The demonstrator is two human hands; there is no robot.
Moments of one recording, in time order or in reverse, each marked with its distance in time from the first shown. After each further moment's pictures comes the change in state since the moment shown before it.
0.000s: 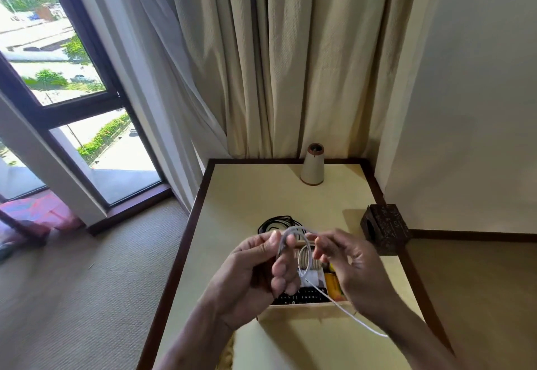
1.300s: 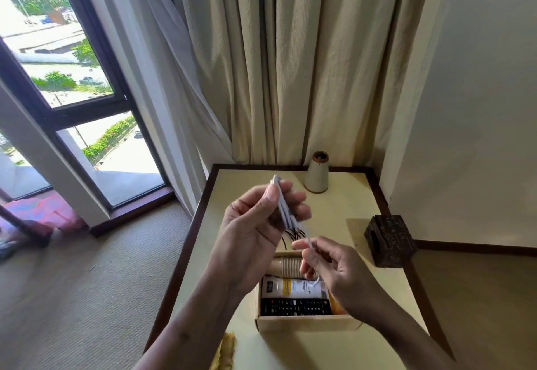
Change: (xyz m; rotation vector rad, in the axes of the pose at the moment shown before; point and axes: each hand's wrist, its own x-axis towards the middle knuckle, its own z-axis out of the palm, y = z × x) left_hand 0.029 0.041 0.030 0.220 0.128 0.368; right_hand 0.020 0.008 0.010 -0.075 -0.199 0.137
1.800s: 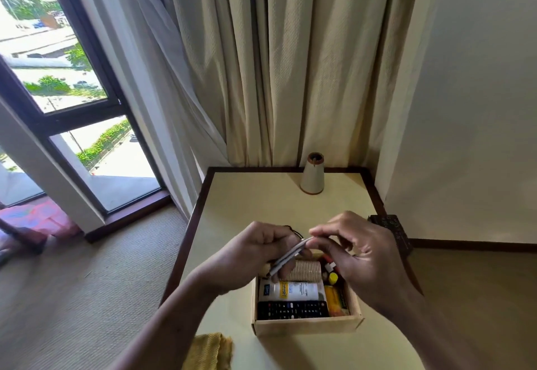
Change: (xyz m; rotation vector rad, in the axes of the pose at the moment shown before) left_hand 0.005 -0.002 -0.036 0.836 -0.303 -0.341; right_hand 0.000 -0.034 -0.034 -0.328 0.306 -0.531
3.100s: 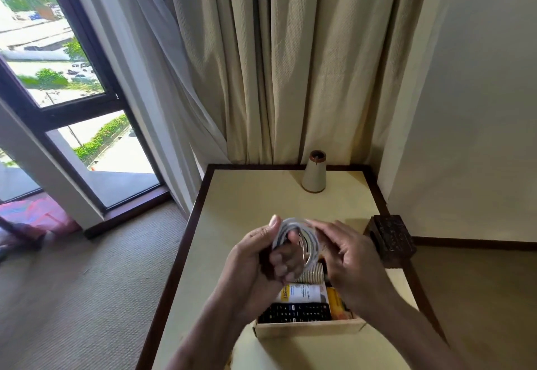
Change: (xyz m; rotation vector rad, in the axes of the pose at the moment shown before) left_hand 0.007 -0.011 0.031 -0.953 0.189 0.071; right_hand -0.004 0.011 0.030 0.003 -0.109 0.367
